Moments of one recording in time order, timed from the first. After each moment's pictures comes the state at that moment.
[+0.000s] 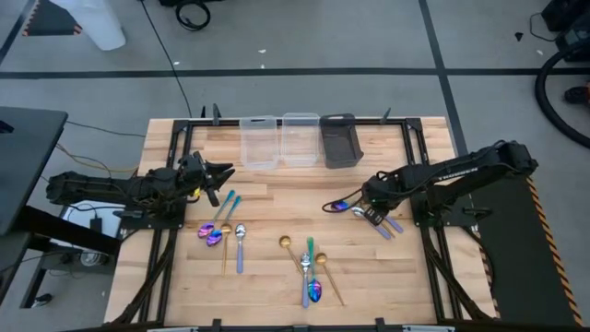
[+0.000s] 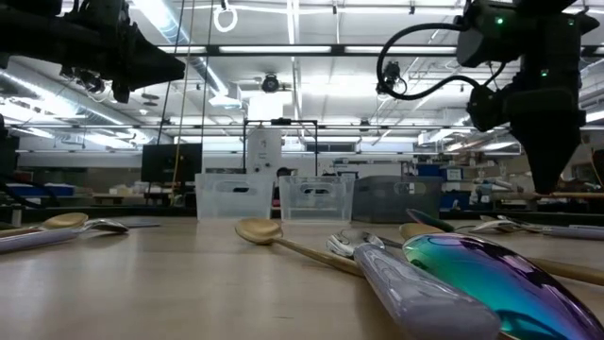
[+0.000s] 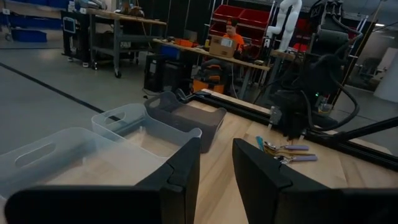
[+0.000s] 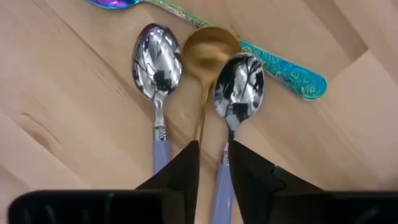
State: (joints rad) left arm -0.03 0.43 0.22 0.18 -0.49 -0.23; right arm 0.07 1.18 0.66 -0.92 0.03 0.86
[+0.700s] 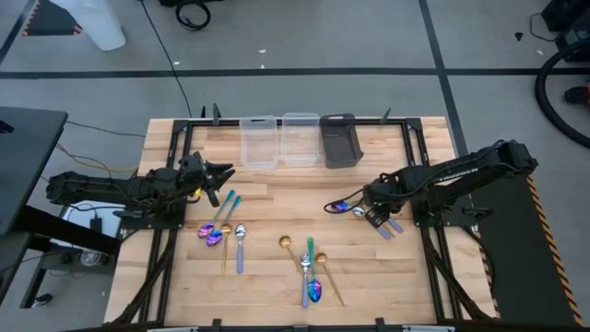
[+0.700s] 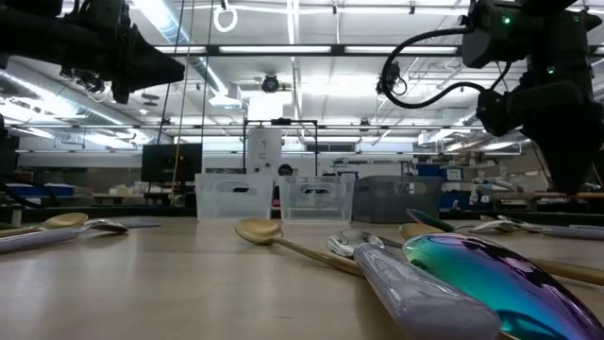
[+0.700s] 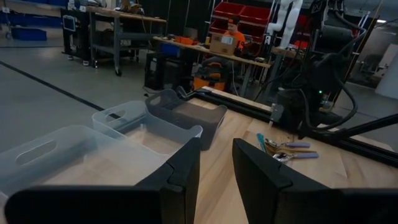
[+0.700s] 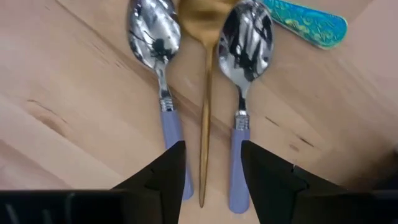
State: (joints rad) left arm -0.03 0.43 0.22 0.16 -0.49 -0.23; right arm 0.09 1.18 0.66 -0.97 -0.06 1.01
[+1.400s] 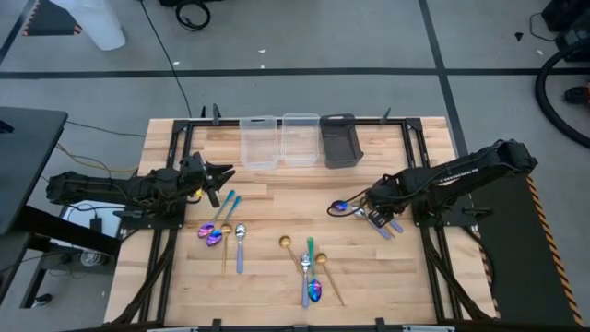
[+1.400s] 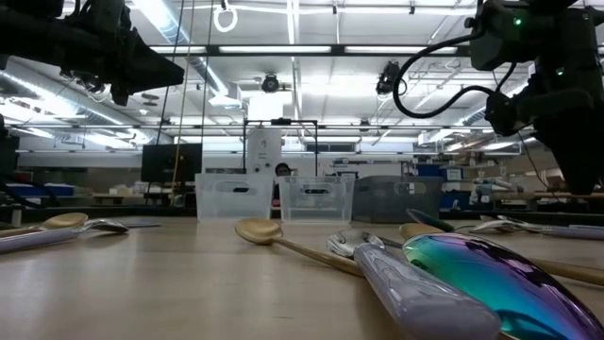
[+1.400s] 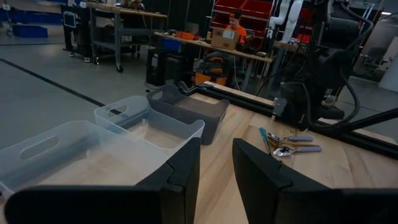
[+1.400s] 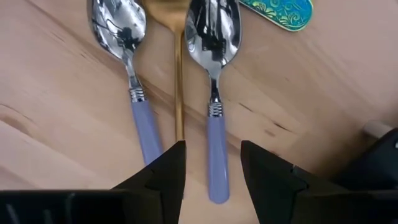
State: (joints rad) left arm -0.03 0.43 0.22 0.14 -0.49 -0.22; right arm 0.12 1.18 0.65 -1.04 -0.02 1.06
